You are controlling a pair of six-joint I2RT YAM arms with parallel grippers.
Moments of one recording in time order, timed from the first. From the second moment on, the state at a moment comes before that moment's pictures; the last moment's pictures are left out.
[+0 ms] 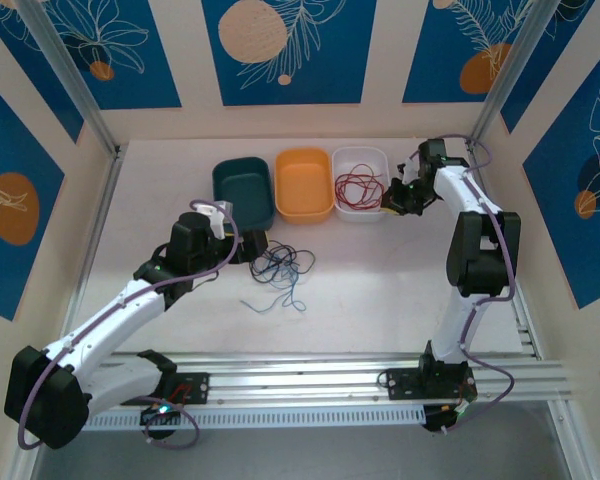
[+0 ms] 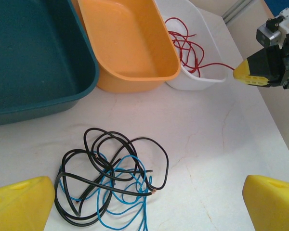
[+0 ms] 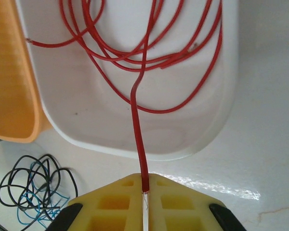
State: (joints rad) left arm -0.50 1.06 0.71 -0.17 0.19 -0.55; right arm -0.03 1.93 1.54 -0.88 -0.50 0.24
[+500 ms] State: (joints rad) left arm -0.49 1.06 0.71 -0.17 0.19 -0.55; right arm 0.05 2.16 1.84 -0.86 -0.51 0.32
